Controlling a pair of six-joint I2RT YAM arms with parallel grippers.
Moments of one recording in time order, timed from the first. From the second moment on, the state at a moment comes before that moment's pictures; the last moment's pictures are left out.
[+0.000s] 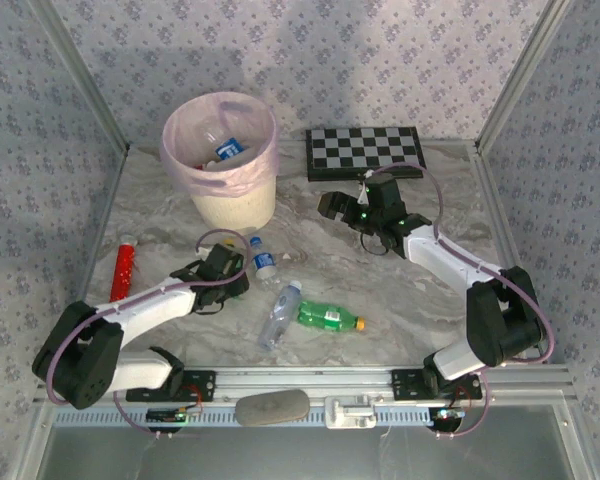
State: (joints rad) left arm -0.58 1.24 0.53 -0.35 -0.21 -0.84; right arm 0.43 1.49 1.00 -0.12 -0.22 0.70
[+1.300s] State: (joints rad) left arm -0.07 1.18 1.30 -0.24 0.00 -0.43; right arm 0.44 1.51 1.01 -0.12 -0.23 0.69
